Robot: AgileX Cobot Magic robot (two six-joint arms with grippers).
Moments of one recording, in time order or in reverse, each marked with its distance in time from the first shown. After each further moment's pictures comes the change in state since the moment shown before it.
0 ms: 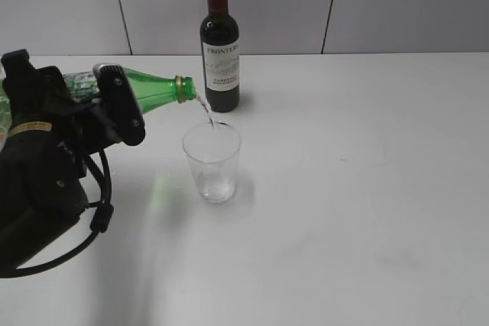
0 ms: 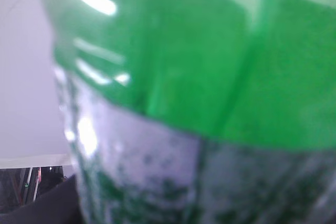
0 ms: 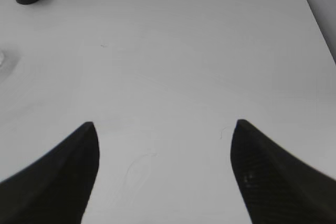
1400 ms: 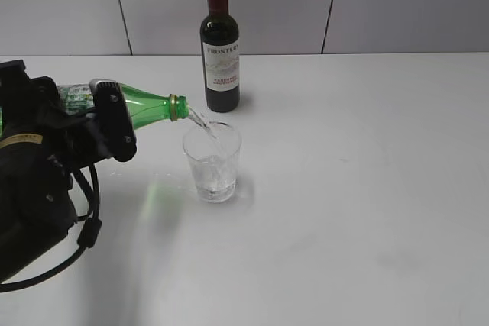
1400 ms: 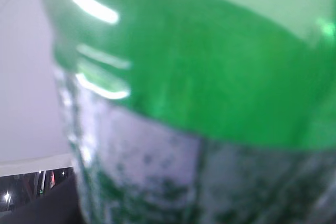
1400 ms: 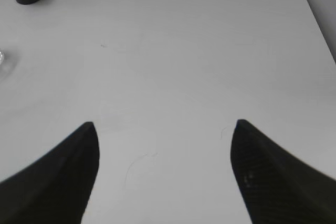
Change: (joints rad) left arm 0.000 -0.003 0.046 0.001 -0.007 0.045; right arm 0.000 0.000 0.000 0.000 0.000 0.000
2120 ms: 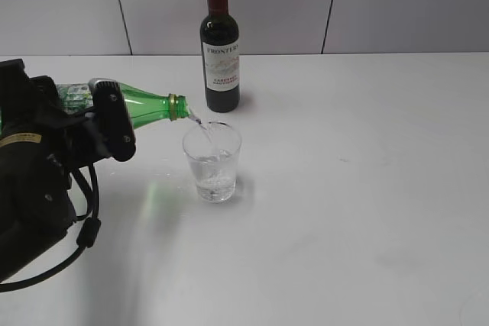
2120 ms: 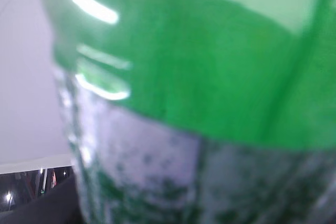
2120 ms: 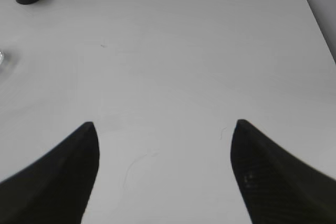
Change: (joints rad) left arm 0.000 -0.005 0.001 -0.001 -0.001 0.006; right arm 0.000 0.000 0.000 0.000 0.000 0.000
